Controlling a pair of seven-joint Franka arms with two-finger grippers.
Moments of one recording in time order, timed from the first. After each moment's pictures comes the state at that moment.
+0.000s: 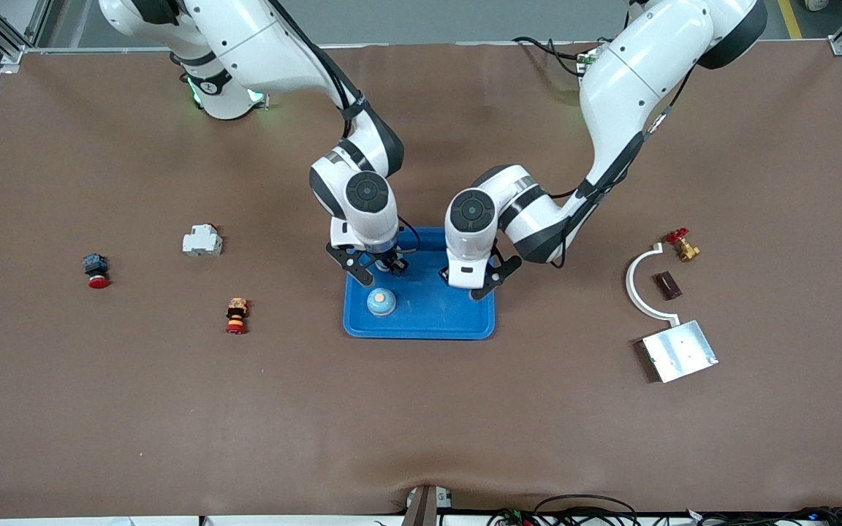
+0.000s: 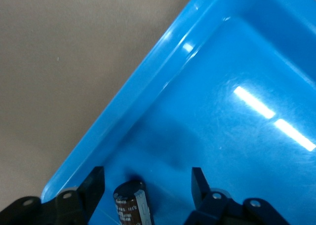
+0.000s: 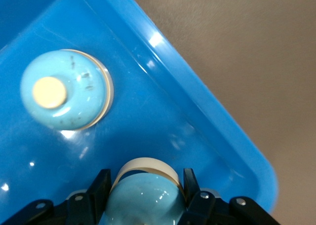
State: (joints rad) left arm -0.29 0.79 -0.51 -1.63 0.41 2.21 -1.62; right arm 0.75 0.65 -0.03 -1.71 0.02 2.28 1.43
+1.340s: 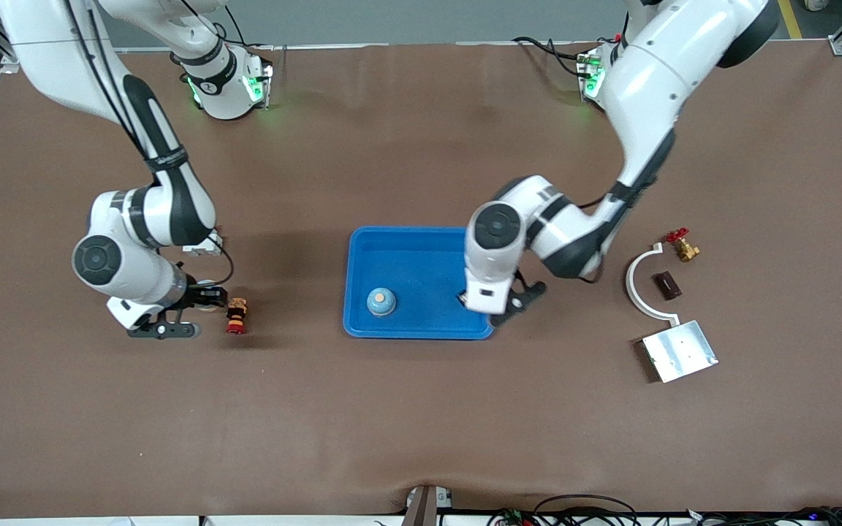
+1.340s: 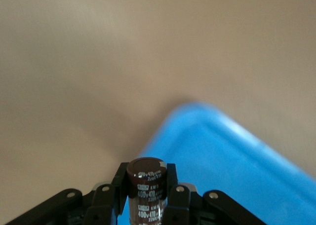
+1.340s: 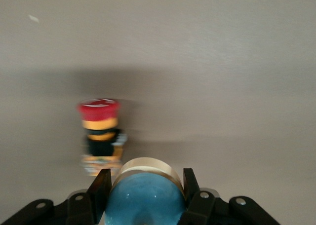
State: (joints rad) left arm -0.17 0.74 -0.49 -1.50 0.44 2.12 -1.36; right arm 0.11 0.45 -0.06 -1.97 0.02 2.34 0.00
